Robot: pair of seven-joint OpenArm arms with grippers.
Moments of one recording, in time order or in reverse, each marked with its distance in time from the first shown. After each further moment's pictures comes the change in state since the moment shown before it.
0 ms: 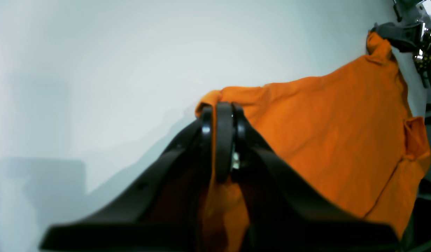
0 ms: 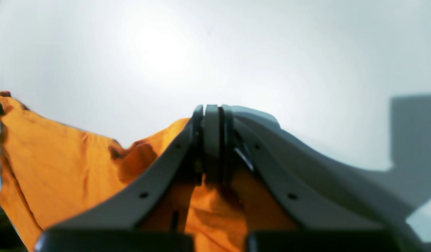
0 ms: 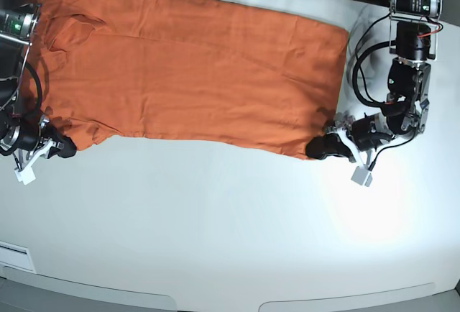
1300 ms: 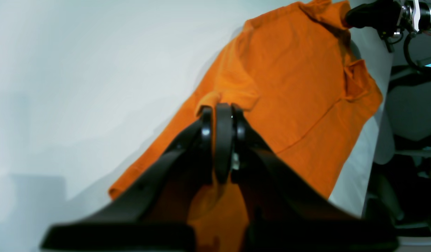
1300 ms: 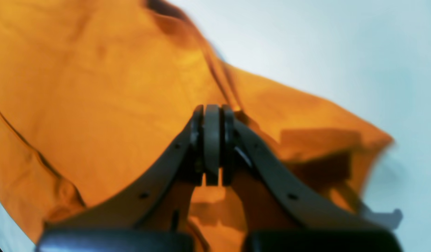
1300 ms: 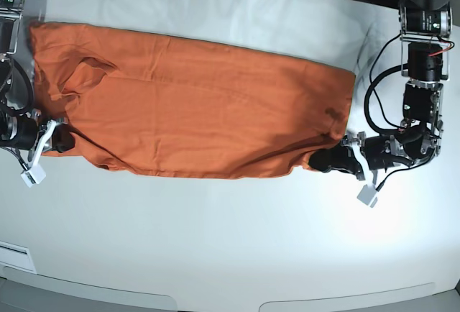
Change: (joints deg) left arm -7.0 -3.4 0.3 -0.2 -13.2 -5.6 16.3; right arm -12.2 6.3 -6.3 29.7 -0.9 -0.3 1.3
